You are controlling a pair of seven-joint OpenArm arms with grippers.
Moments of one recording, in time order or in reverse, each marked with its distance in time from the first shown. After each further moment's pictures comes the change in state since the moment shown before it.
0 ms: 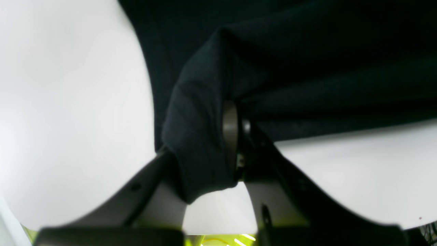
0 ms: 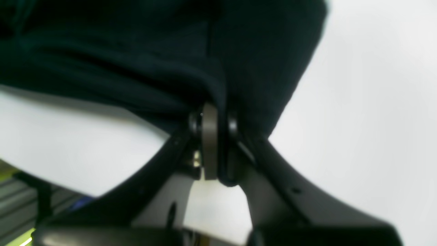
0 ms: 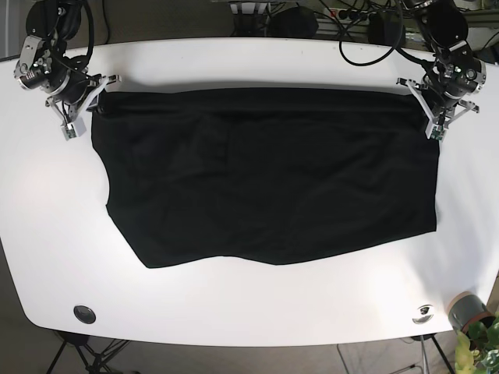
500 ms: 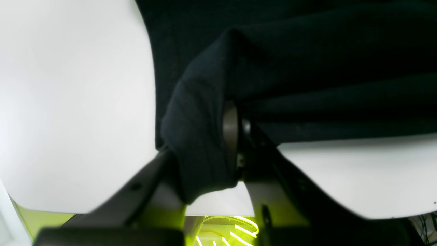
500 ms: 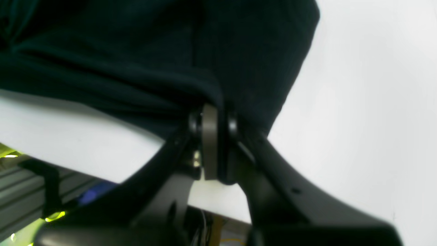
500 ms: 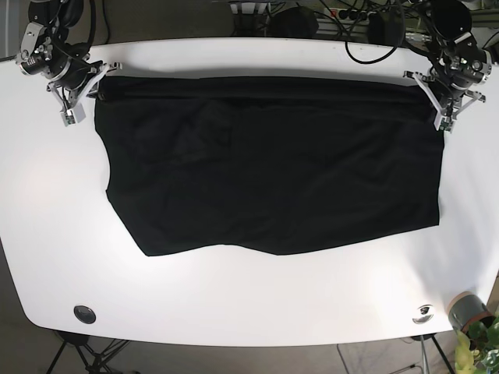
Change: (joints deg) left arm 1.6 0.2 -3.5 -0.1 -0.3 -0.2 -0.4; right arm -3.2 -1.6 1.7 0.3 0.7 0.2 0.2
